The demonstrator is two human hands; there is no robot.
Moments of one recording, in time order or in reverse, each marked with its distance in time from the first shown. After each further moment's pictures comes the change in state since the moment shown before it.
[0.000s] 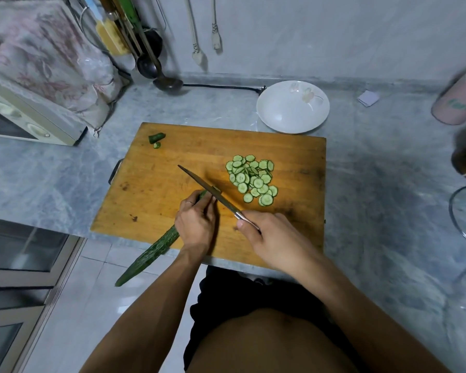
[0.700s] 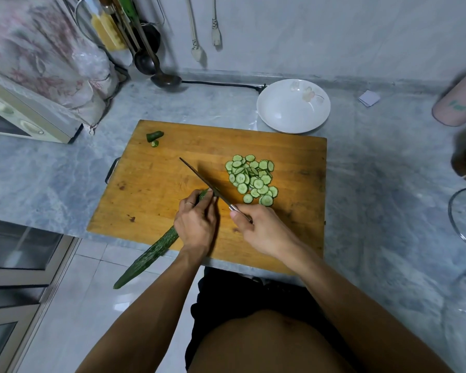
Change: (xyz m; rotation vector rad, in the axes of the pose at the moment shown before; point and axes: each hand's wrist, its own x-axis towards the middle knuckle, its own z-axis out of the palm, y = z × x) left_hand 0.000 0.000 0.004 0.030 0.059 0.039; right_hand 0.041 0.011 0.019 0.202 -0.017 0.026
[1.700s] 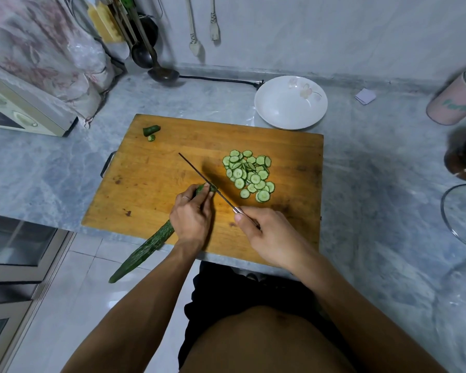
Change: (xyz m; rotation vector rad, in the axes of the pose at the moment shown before) left_hand 0.001 0.002 -0.008 -0.041 -0.017 0.011; right_hand -0.037 -0.007 -0.010 -0.038 0.018 -0.063
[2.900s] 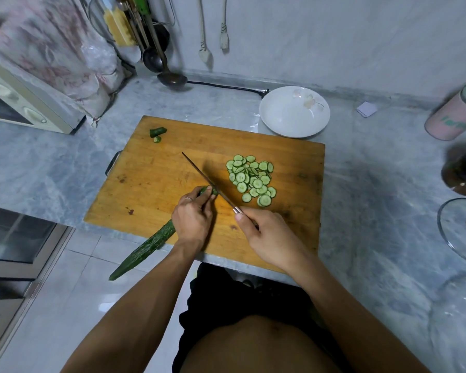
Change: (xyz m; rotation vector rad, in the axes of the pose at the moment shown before) left_hand 0.003 -0.003 -0.002 -0.034 0.011 0.030; right_hand 0.008 0.001 0.005 -0.007 0.024 -0.065
